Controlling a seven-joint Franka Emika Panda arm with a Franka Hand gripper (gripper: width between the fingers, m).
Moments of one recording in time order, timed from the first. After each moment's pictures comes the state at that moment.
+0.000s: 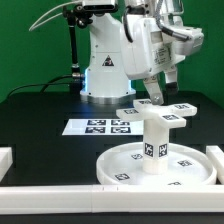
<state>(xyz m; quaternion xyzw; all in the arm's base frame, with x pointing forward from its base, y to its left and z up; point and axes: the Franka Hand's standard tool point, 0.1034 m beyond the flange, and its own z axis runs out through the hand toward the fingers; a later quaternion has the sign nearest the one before) 0.583 0.057 0.129 -0.52 0.84 0.05 0.11</state>
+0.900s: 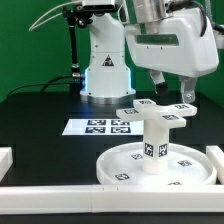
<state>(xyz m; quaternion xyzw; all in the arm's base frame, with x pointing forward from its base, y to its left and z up) 0.589 0.068 0.132 -0.82 0.56 0.06 0.09</state>
